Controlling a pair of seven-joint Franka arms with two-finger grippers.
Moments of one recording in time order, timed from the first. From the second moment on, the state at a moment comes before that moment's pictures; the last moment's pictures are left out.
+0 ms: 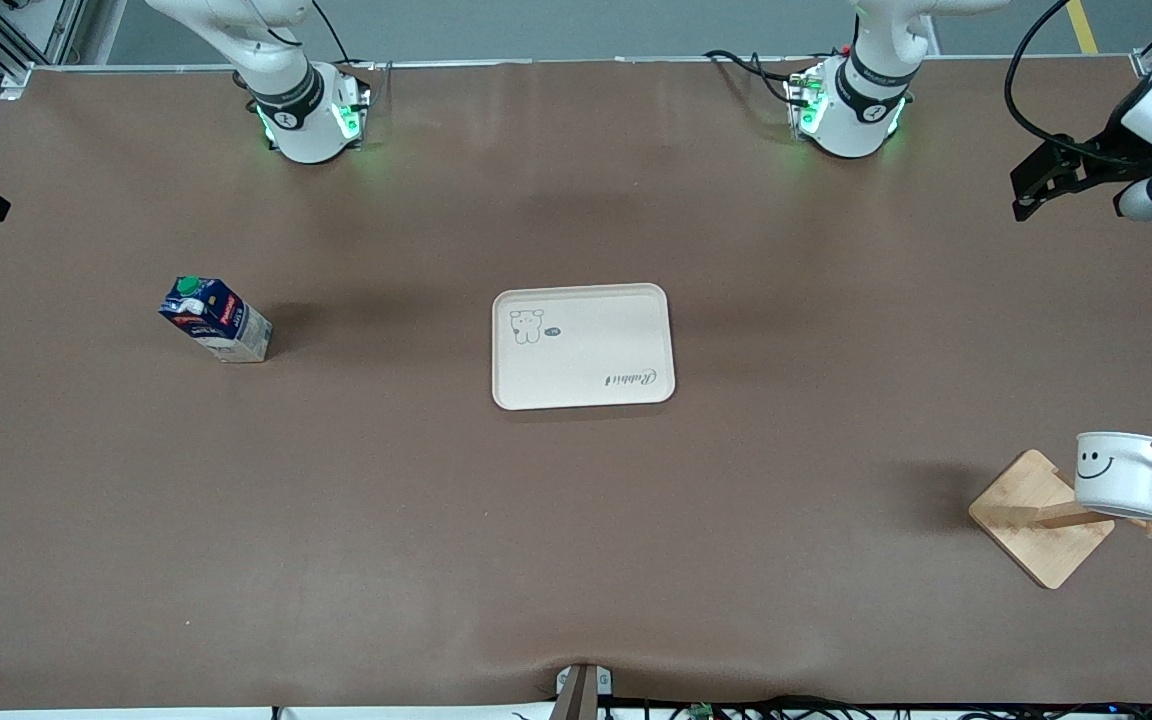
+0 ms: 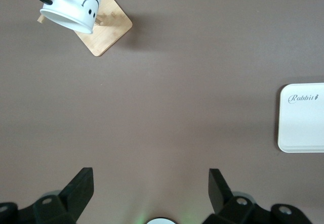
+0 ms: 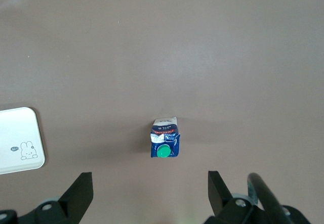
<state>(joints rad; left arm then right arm) -0.04 -0.09 -0.08 -1.56 0.07 1.46 -0.12 -0.14 -0.07 0.04 -1.47 0.00 1.43 0.00</state>
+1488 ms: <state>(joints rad) -0.02 -0.09 -0.08 -1.55 0.07 1.45 -0.12 -0.14 -0.07 0.04 -1.47 0.00 1.43 0.00</state>
